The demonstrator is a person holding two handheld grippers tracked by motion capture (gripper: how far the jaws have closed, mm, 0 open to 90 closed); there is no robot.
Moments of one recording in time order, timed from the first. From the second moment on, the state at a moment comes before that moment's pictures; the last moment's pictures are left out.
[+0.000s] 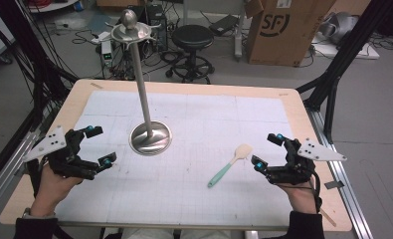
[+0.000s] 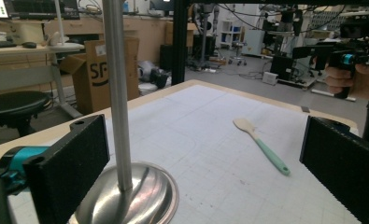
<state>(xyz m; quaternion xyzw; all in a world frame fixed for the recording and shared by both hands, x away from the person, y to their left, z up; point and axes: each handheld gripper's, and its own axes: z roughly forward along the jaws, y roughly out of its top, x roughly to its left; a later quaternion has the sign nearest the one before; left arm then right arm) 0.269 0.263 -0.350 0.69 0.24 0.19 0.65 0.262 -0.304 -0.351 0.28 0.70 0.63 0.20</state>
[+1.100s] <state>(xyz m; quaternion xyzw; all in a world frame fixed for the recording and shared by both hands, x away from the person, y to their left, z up) 0.260 0.267 -0.363 0.70 0.26 0.22 0.63 0.299 -0.279 -0.388 0.35 0.77 0.53 0.11</state>
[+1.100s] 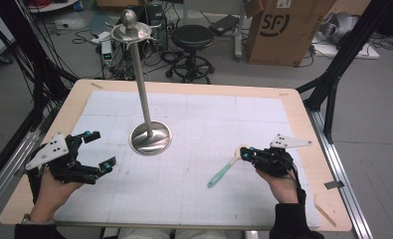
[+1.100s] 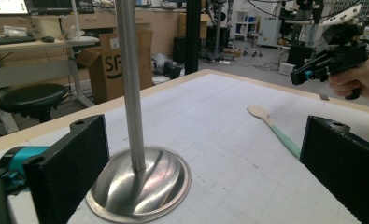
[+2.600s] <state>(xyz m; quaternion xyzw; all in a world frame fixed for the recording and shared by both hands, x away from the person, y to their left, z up) 0.264 0.263 -0.377 0.71 0.27 0.21 0.62 0.335 -0.252 -0.437 0.39 0.85 0.34 0.12</state>
